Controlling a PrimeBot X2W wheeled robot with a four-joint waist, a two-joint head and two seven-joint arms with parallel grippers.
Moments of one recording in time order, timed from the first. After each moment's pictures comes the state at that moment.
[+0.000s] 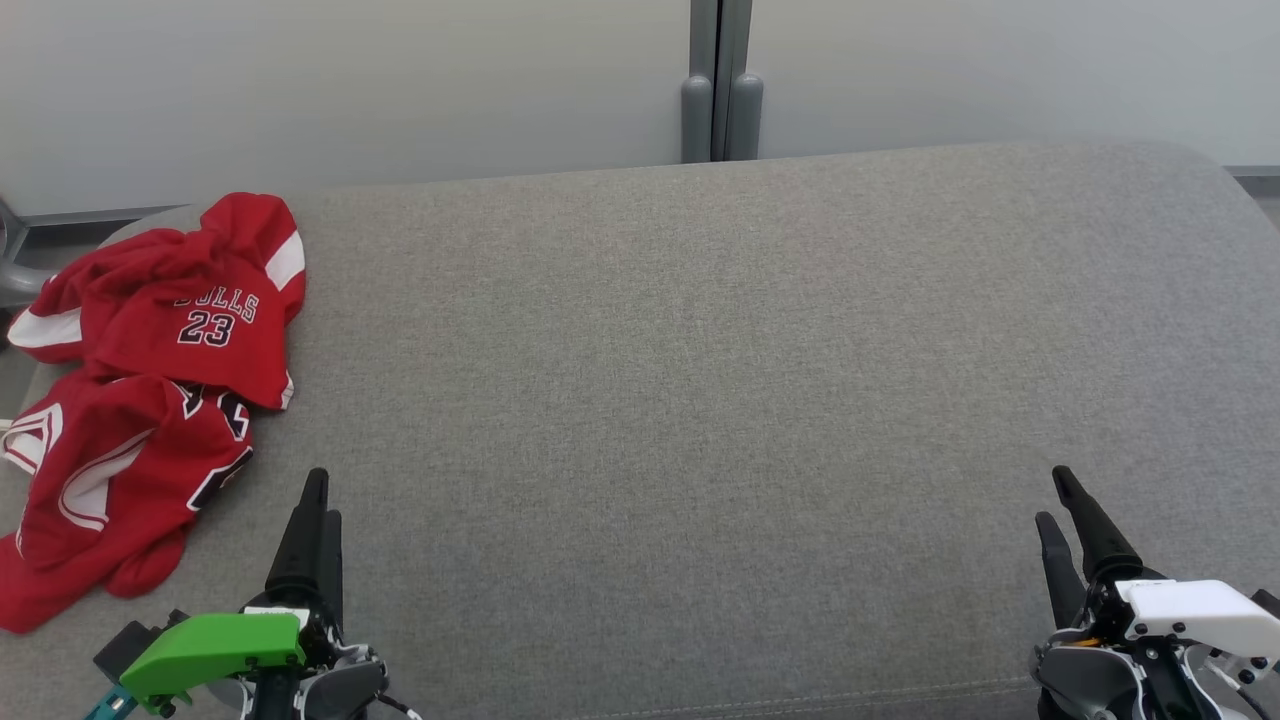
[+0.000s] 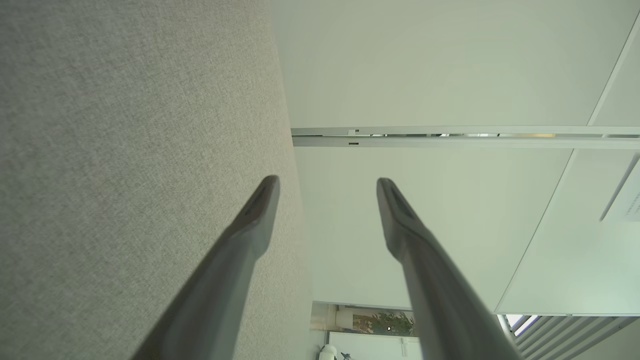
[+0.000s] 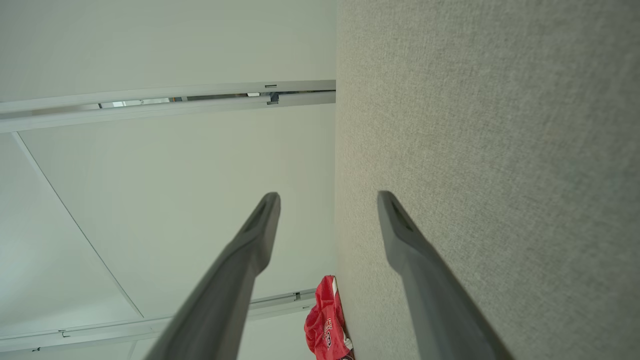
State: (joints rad) left arm -0.08 0.04 0.02 0.30 -1.61 -0.13 0.05; right arm -0.05 -0.03 -0.16 0.27 1.59 0.13 0.13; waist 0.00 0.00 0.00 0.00
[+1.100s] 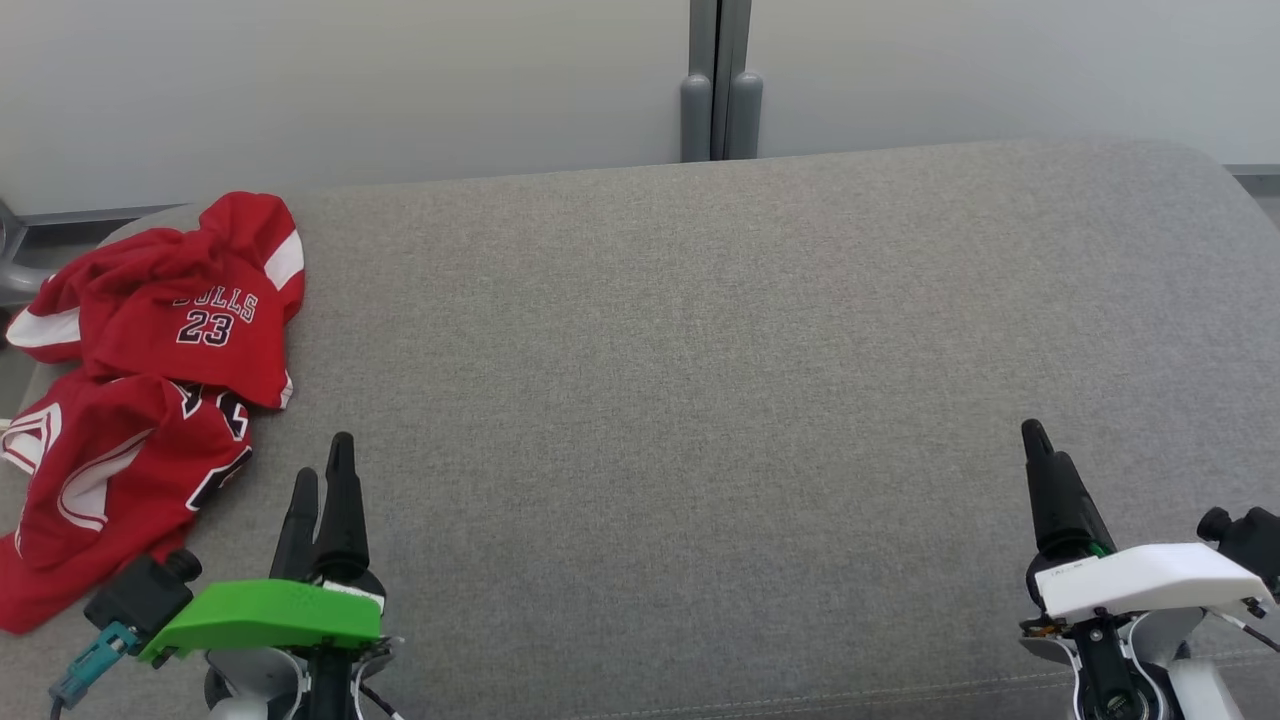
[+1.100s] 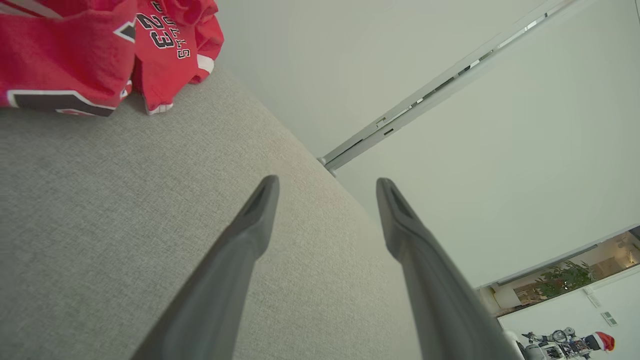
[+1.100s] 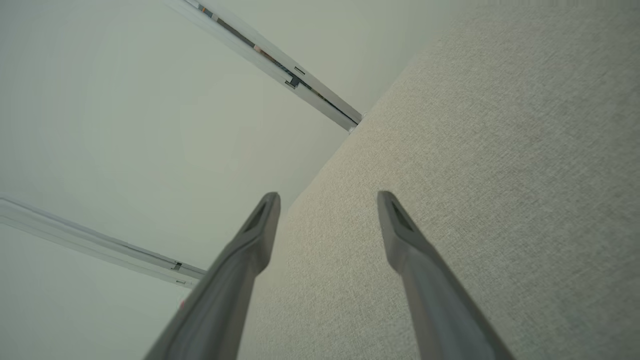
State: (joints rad) left arm -0.07 0.04 -0.04 0.16 -1.00 -0.05 -0.07; right arm -0.03 -0.04 -0.07 0.12 0.97 0.13 -0.02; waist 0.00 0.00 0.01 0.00
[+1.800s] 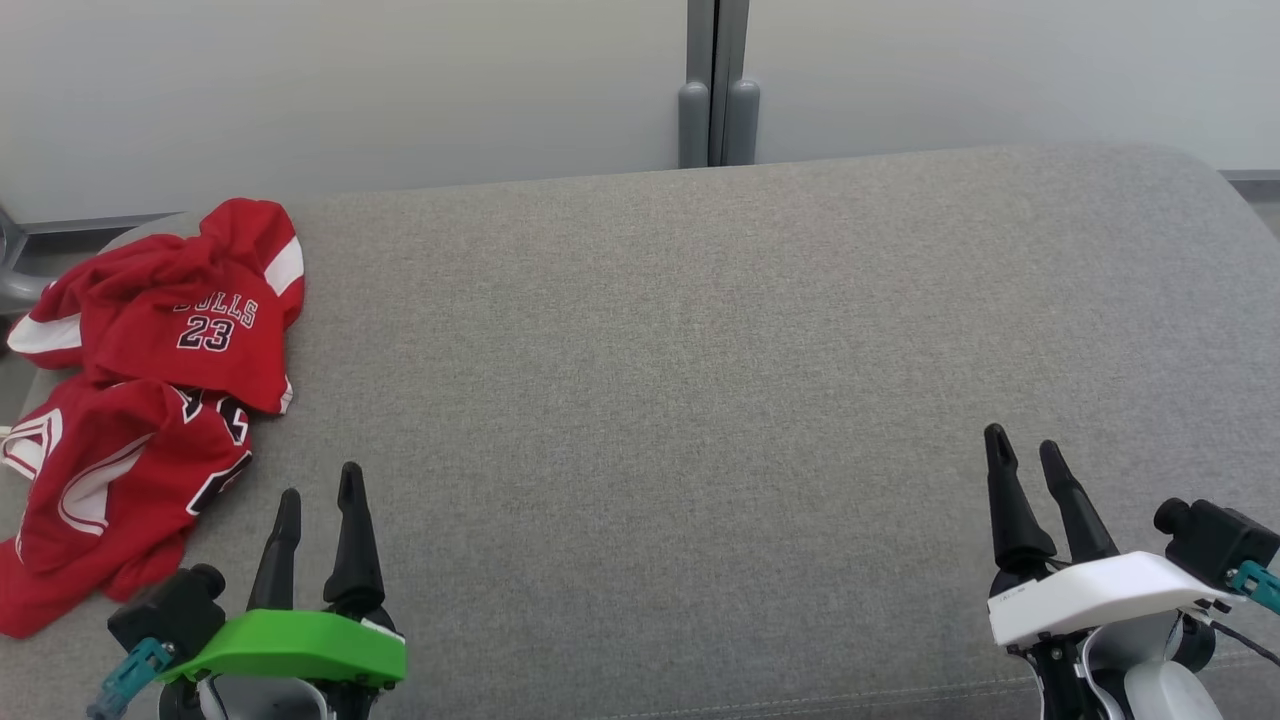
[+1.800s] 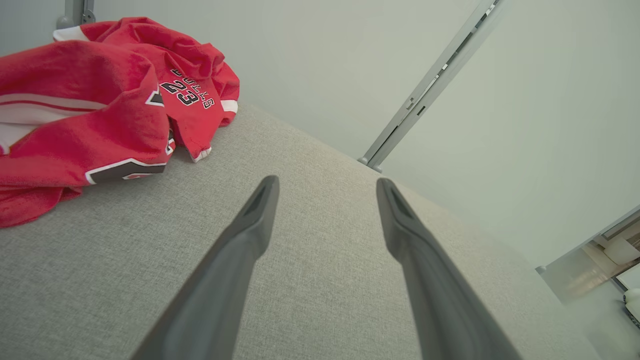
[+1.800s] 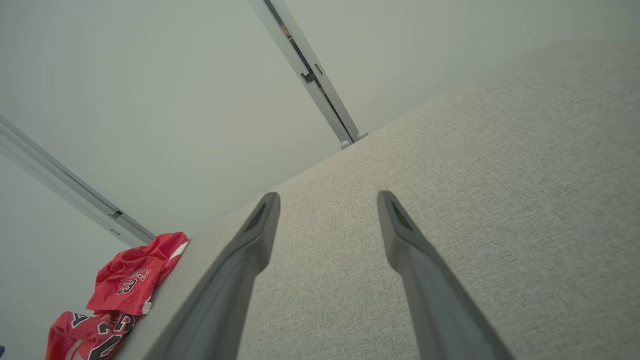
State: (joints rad) left arm -0.03 0.06 -0.06 0.15 -0.67 -0.02 -0.13; right arm -0.01 -0.04 -0.01 0.08 0.63 0.13 -0.09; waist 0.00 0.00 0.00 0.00
